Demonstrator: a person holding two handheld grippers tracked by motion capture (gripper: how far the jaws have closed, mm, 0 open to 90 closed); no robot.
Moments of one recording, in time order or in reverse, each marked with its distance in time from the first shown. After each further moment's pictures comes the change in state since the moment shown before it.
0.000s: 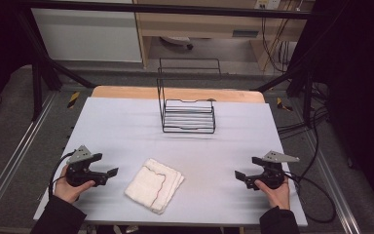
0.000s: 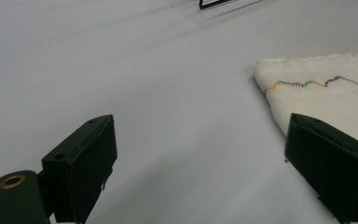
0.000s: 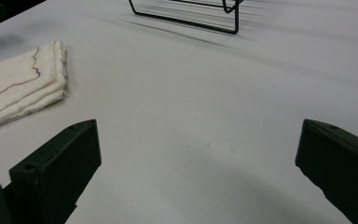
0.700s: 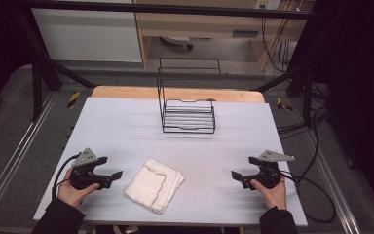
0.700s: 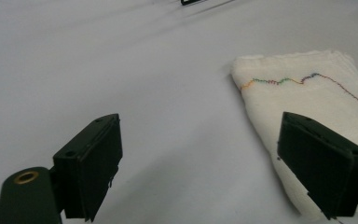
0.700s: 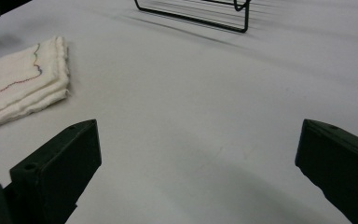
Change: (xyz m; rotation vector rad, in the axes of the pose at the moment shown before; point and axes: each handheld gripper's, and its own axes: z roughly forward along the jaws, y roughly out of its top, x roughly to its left) left arm -0.022 0.003 0.001 0.023 -0.024 0.006; right arm 0.010 0.005 0.008 0.024 0.002 -0.011
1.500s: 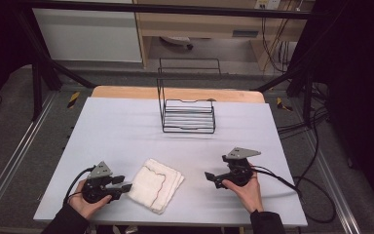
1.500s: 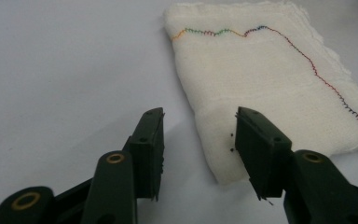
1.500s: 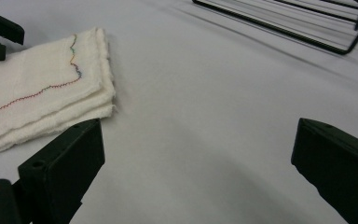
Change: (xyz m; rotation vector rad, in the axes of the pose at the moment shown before) left arm -0.042 -0.014 0.013 0.127 -0.070 -0.029; right arm 0.058 0.028 0.055 0.075 0.057 -0.112
